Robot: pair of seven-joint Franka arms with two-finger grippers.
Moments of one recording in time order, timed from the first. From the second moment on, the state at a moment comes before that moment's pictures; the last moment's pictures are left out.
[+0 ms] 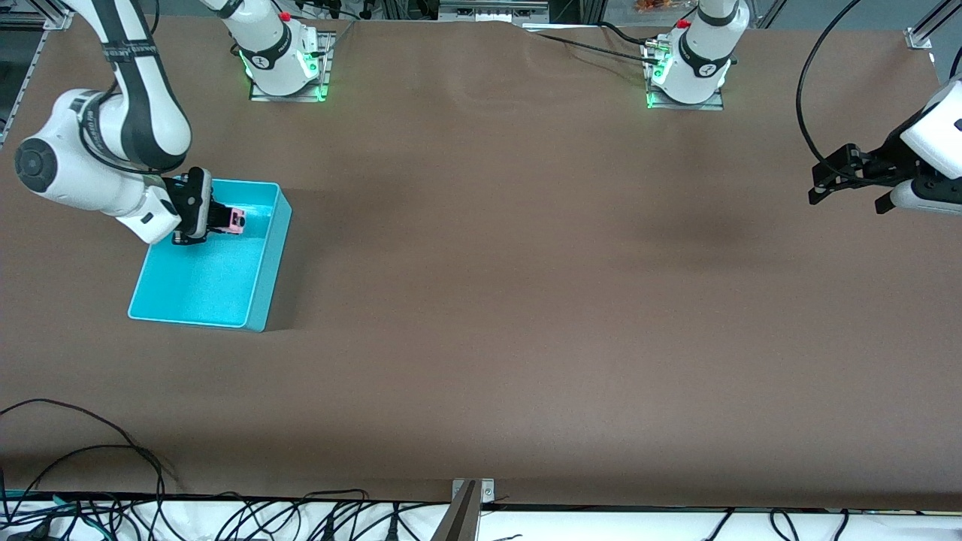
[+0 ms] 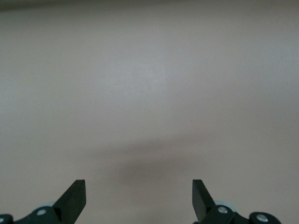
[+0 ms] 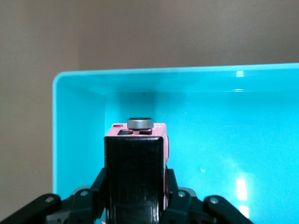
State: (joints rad) left arm 0.02 -0.01 -0.03 -1.64 -0.03 1.67 0.11; right arm 0.07 0.13 -0.17 -2.28 0.14 2.19 -1.70
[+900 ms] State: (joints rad) left arm 0.02 -0.01 -0.03 -1.63 -0.03 1.67 0.11; right arm 0.07 0.27 -0.17 -2.31 0.16 2.39 -1.73
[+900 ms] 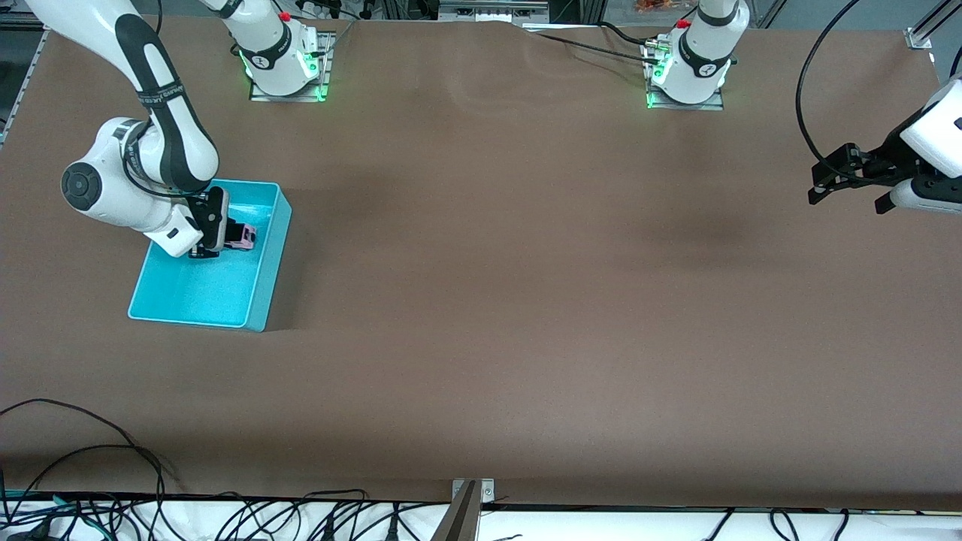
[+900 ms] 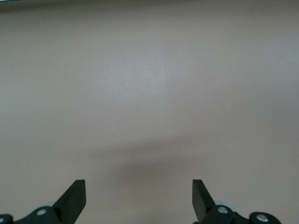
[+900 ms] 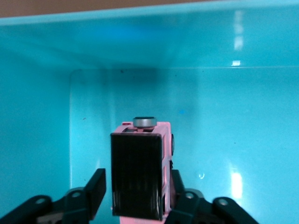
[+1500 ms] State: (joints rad) left arm 0.02 0.00 -0.03 -1.63 -0.03 1.67 0.11; right arm 0.07 0.21 -0.17 -2.20 0.17 2.33 -1.67
